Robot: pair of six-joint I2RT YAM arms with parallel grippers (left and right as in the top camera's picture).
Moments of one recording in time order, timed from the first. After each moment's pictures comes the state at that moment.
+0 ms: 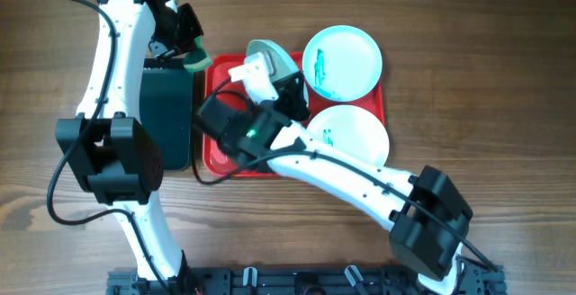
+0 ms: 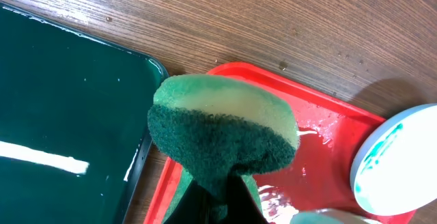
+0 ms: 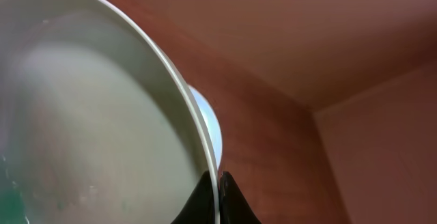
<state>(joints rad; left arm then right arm) -0.01 2.12 2.04 -1.24 0.15 -0.43 1.02 1.97 1.67 -0.99 1.24 0.47</state>
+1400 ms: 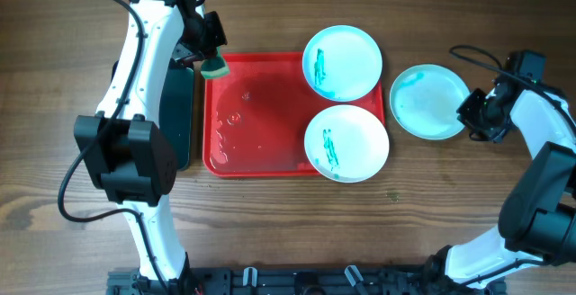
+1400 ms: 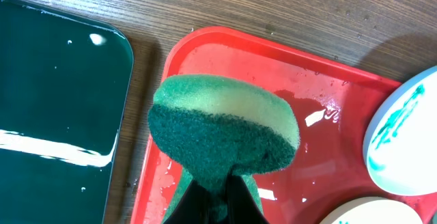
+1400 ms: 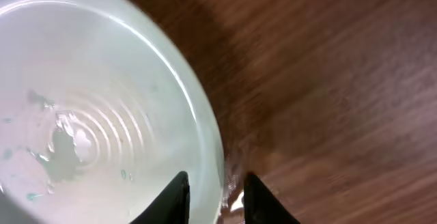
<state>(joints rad) -0.13 2.12 2.03 -1.28 0.08 -0.42 -0.36 1.79 1.11 -0.72 -0.07 0.35</state>
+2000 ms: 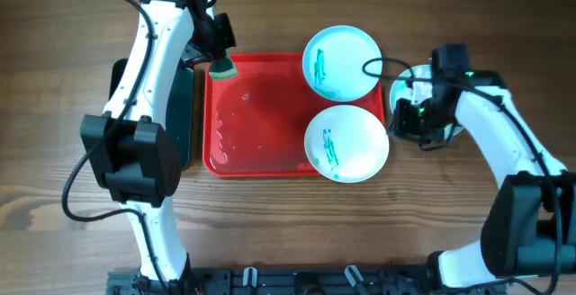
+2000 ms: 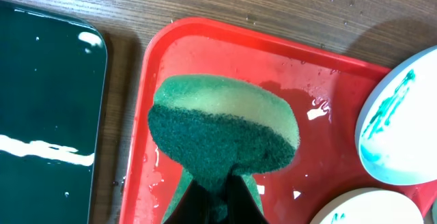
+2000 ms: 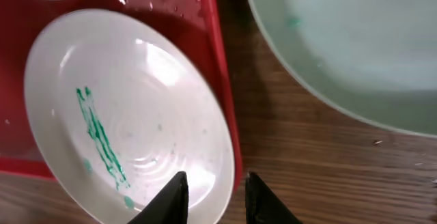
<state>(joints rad) -0.17 2.12 2.03 -1.28 0.08 -0.42 0.02 1.67 1.10 -0.93 -0.31 0.18</state>
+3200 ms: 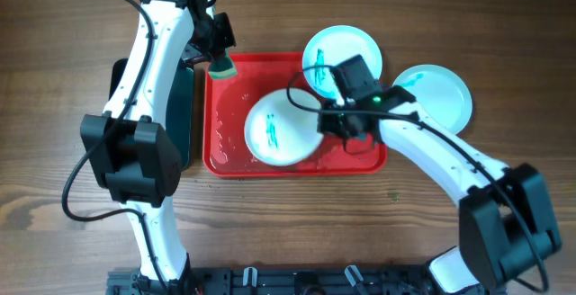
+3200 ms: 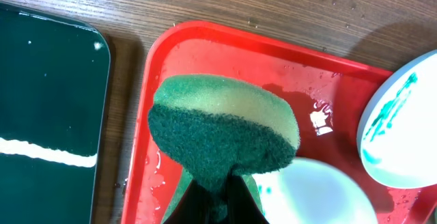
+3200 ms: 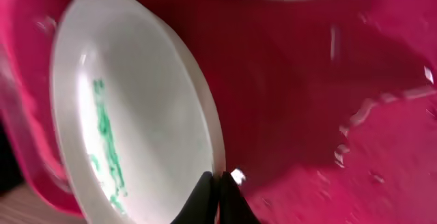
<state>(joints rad) -0.17 2.12 2.03 -1.27 0.07 -0.42 0.49 1.70 1.12 -0.60 -0.18 0.69</state>
